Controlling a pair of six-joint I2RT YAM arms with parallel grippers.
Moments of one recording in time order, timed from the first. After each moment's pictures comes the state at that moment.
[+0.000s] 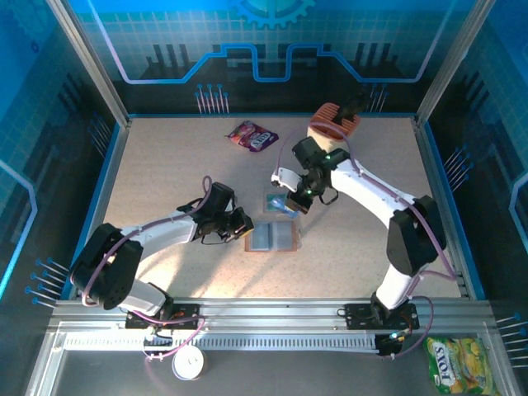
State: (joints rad) left arm -0.51 1.46 0.70 -0.21 0.39 -1.06; right arm 0.53 1.76 1.46 -0.98 -0.34 -0.56
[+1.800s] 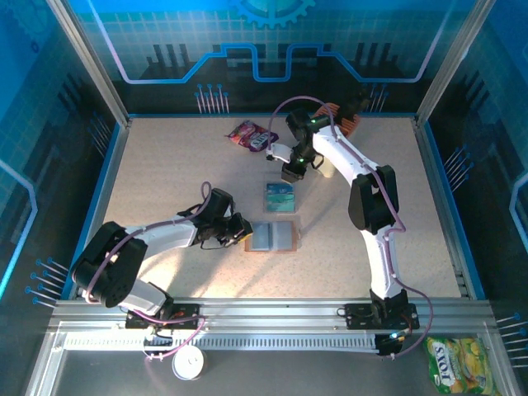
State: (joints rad) left arm -0.51 1.48 0.63 -0.11 0.39 -1.10; right arm 0.43 2.24 2.07 -1.19 -0.32 -0.78
